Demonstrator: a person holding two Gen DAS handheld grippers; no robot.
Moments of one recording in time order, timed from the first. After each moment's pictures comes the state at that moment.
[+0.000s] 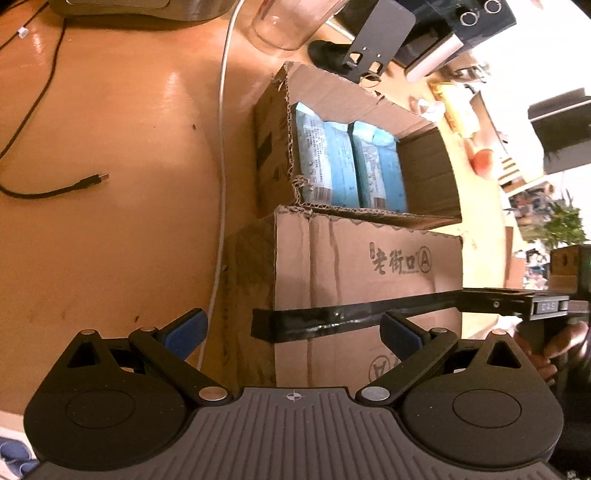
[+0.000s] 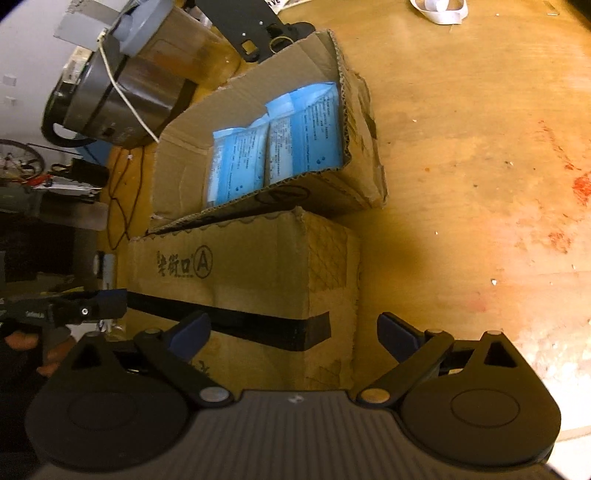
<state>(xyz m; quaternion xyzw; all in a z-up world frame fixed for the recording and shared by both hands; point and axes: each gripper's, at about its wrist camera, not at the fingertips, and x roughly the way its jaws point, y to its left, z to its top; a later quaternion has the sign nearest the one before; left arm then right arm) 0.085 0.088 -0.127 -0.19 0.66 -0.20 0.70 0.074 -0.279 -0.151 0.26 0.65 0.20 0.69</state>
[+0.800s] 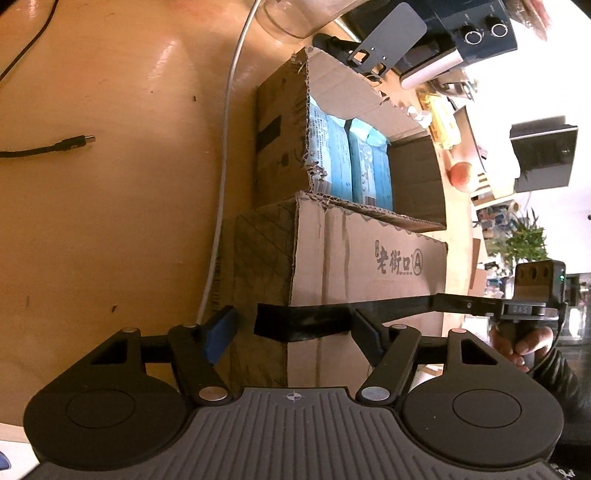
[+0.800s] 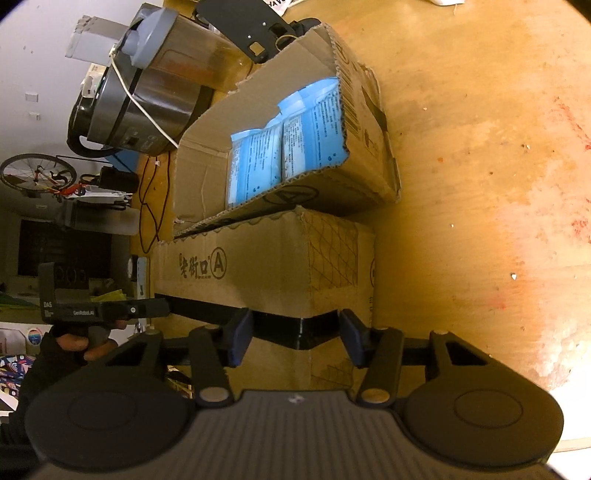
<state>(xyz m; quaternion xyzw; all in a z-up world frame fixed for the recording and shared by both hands) 0.083 0.103 -0.154 -0.26 0.65 -0.22 0.67 0.077 -0.292 -0.163 0.31 0.64 0.23 0.66</state>
